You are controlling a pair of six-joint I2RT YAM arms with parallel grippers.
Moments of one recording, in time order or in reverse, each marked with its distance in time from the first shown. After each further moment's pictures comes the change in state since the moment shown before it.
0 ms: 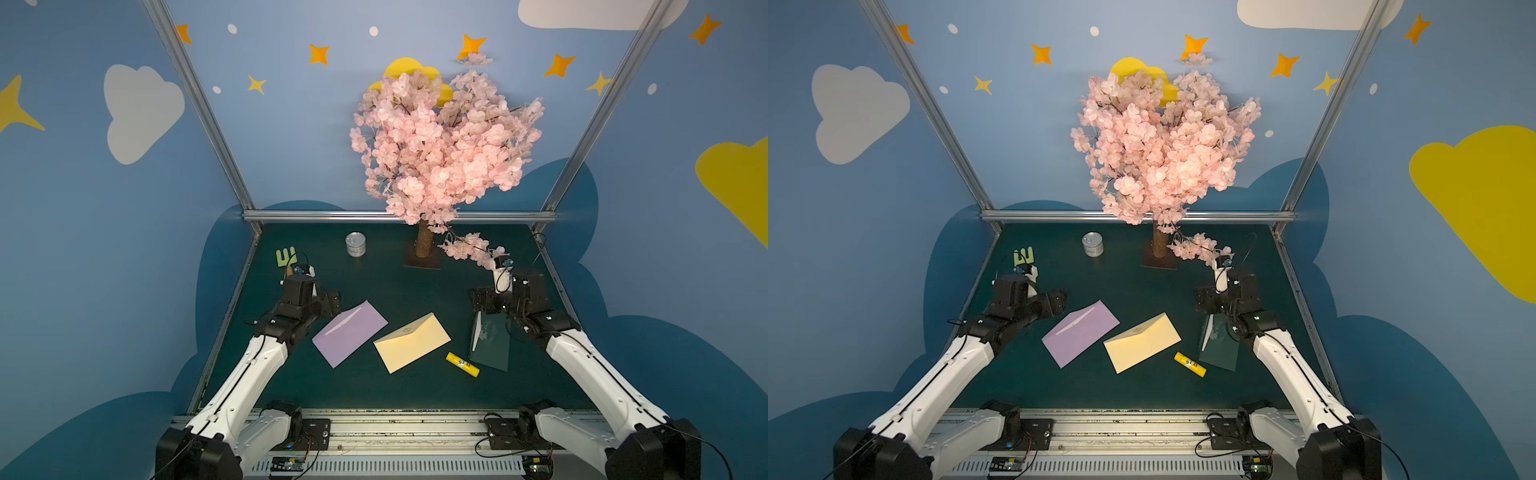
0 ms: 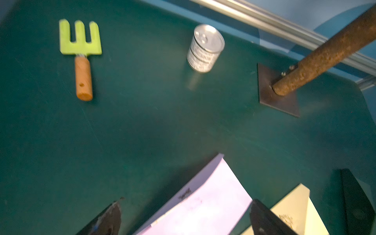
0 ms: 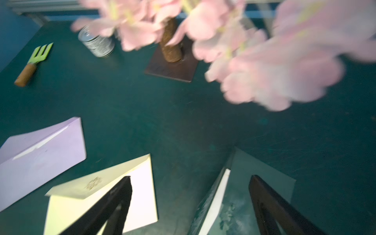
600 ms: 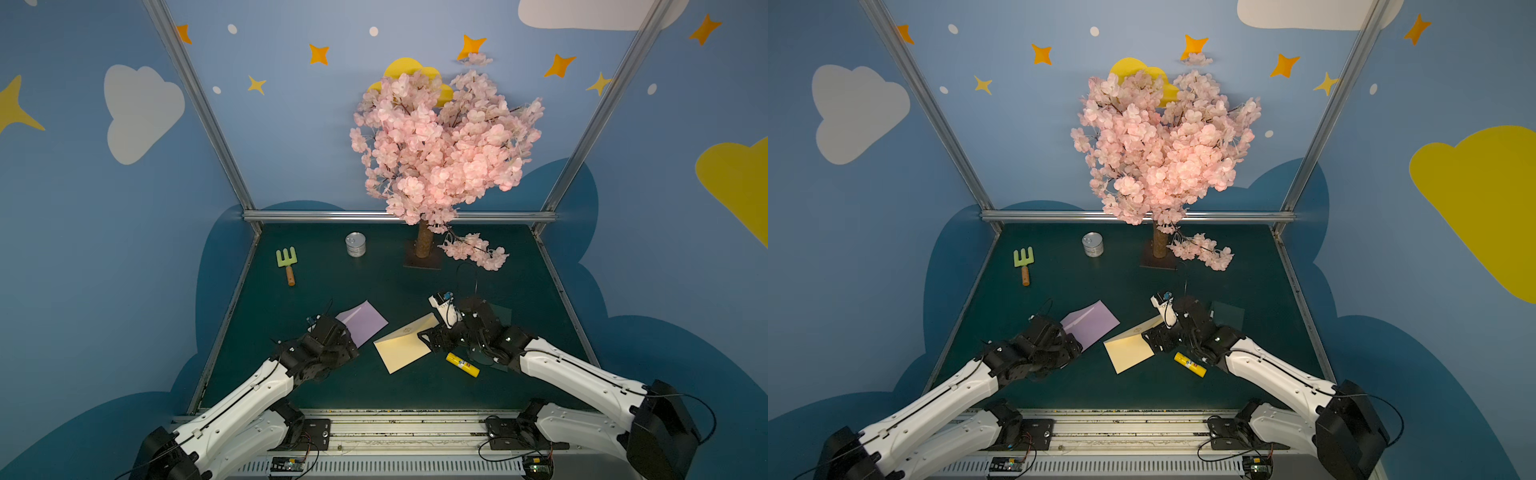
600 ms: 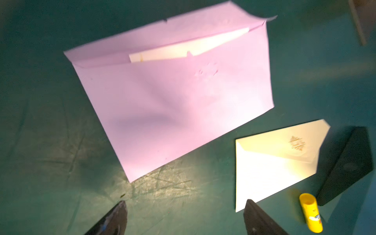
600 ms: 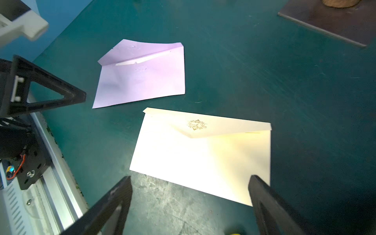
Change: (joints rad) left arm -0.370 -0.070 -0.193 -0.224 -0.019 -0.673; right arm 0.451 0.123 -0.122 0.173 -0.060 0.102
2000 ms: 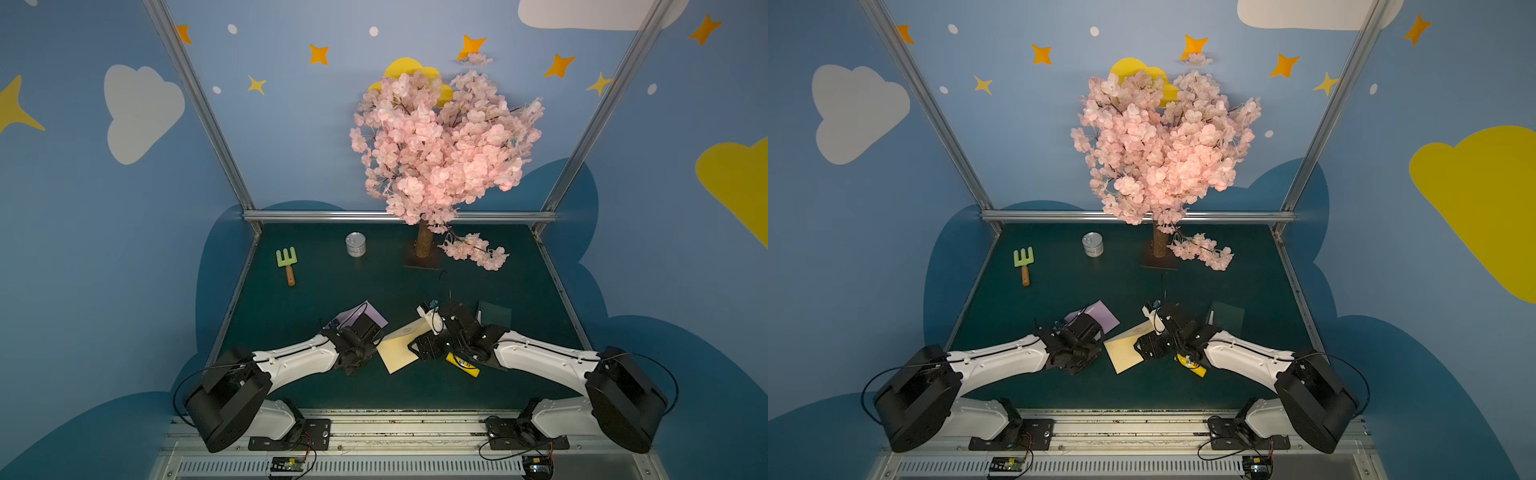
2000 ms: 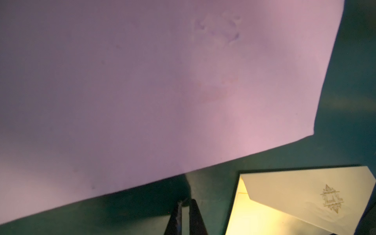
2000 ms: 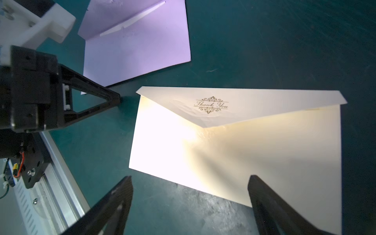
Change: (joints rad) left arm -0.127 0.452 0.068 0.273 -0.079 -0.317; right arm 0.038 0.190 0.006 0.037 -0.043 0.108
